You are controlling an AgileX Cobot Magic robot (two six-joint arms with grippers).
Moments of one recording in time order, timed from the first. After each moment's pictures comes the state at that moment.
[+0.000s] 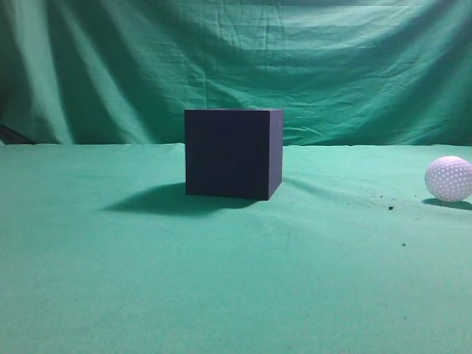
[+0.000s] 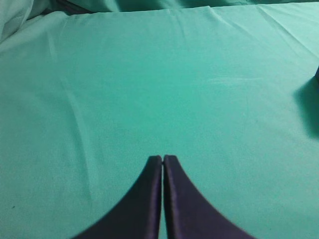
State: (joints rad) left arm -0.10 -0.02 0.02 0.09 0.36 -0.03; right arm 0.10 -0.01 0.03 0.20 0.38 -0.16
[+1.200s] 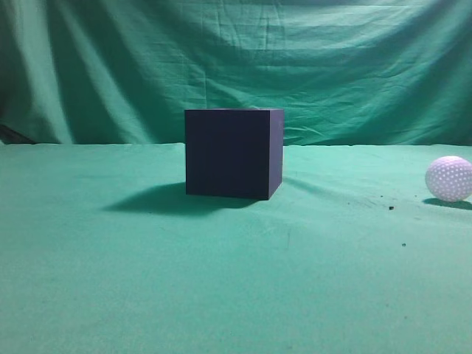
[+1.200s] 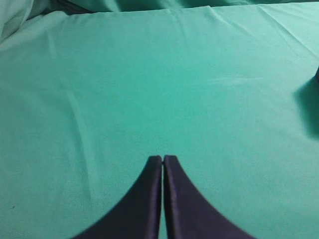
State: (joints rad) left arm -0.10 -0.02 0.02 0.09 0.36 -0.03; right arm 0.10 -0.01 0.03 0.33 0.02 -0.16
